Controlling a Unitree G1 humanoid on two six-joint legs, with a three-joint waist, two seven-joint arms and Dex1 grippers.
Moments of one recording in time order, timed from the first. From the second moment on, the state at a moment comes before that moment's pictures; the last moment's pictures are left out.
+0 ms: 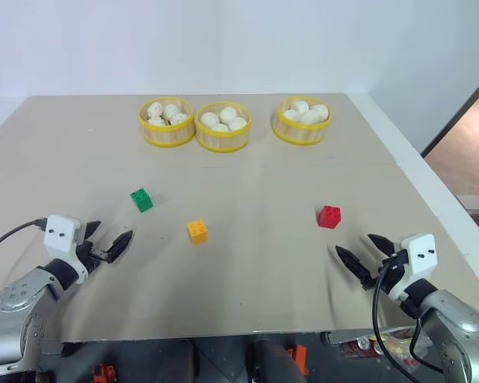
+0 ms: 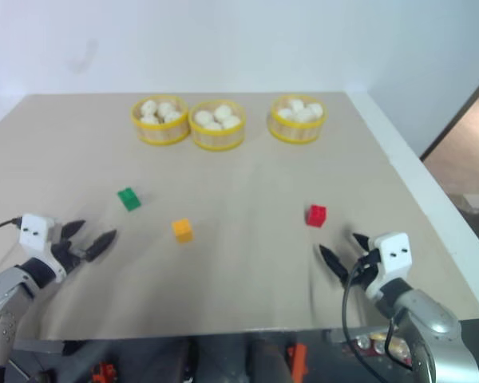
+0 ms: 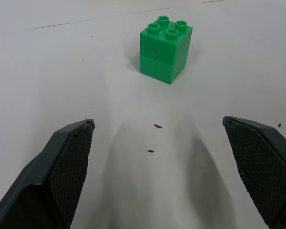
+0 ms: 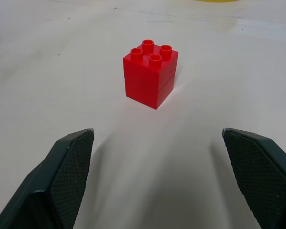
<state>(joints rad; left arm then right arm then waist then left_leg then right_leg) 0.07 0.53 0.37 -0.20 -0.43 0.39 -0.58 0.20 -0.52 -0.35 -0.34 0.42 0.36 0.56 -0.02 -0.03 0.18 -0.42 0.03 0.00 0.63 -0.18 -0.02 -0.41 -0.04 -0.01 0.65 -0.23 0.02</state>
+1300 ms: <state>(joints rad) -0.04 0.74 0.04 -0.43 -0.52 0.31 -1.05 -0.14 -0.39 -0.24 -0.54 0.42 0.70 0.18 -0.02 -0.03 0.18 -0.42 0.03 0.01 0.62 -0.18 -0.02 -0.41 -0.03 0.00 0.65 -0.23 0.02</state>
